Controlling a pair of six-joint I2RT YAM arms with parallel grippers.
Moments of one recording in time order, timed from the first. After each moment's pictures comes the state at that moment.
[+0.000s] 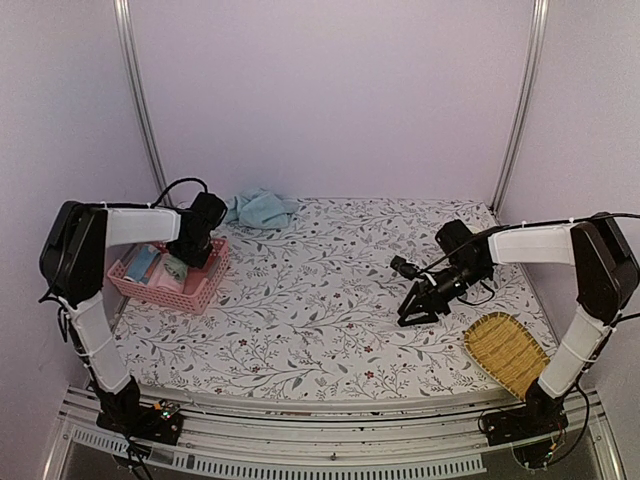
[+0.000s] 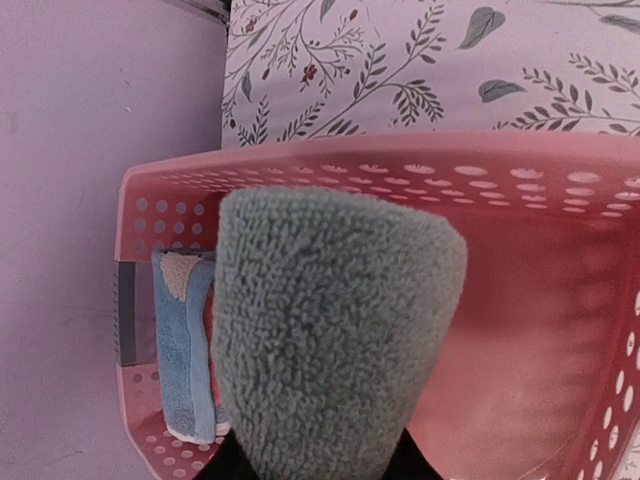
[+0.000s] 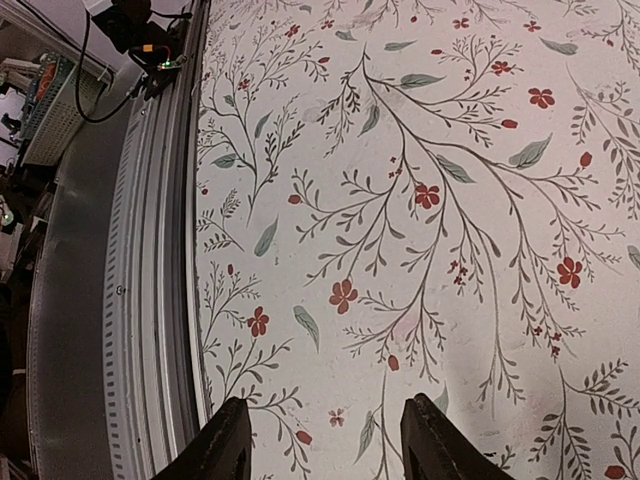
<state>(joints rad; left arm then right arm) -0.32 1.84 1.23 -0.51 -0.74 0.05 0.44 1.71 1.02 -0.64 -0.90 -0.62</state>
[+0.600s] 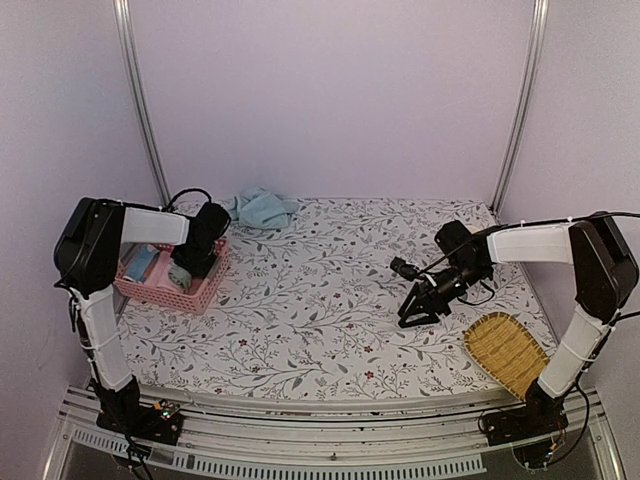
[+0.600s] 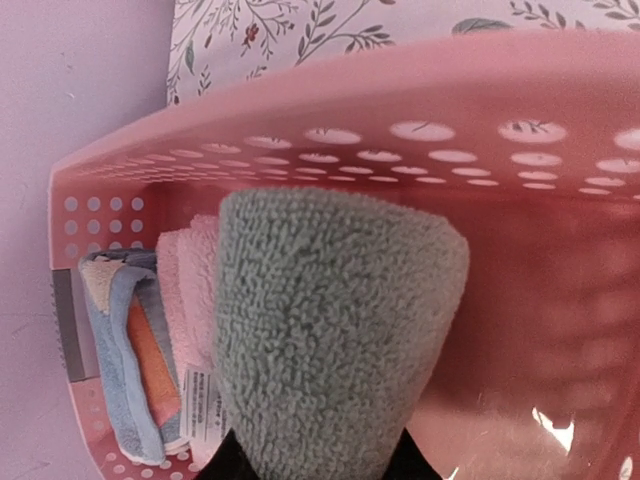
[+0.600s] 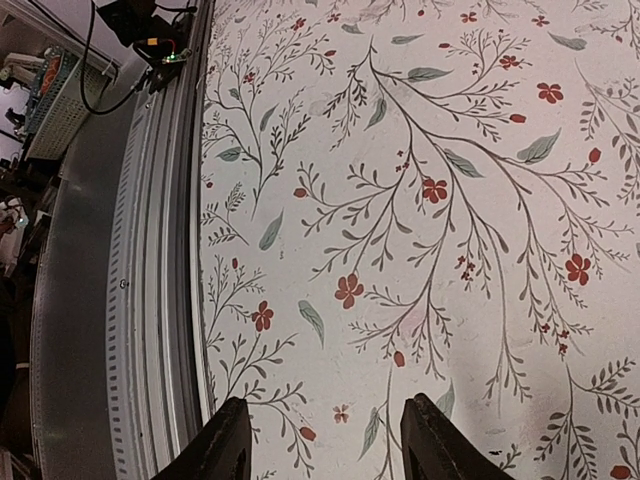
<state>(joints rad) -0.31 1.96 1.25 -0.51 -0.72 0.04 0.44 1.72 1.03 -0.68 -0.90 -0.64</state>
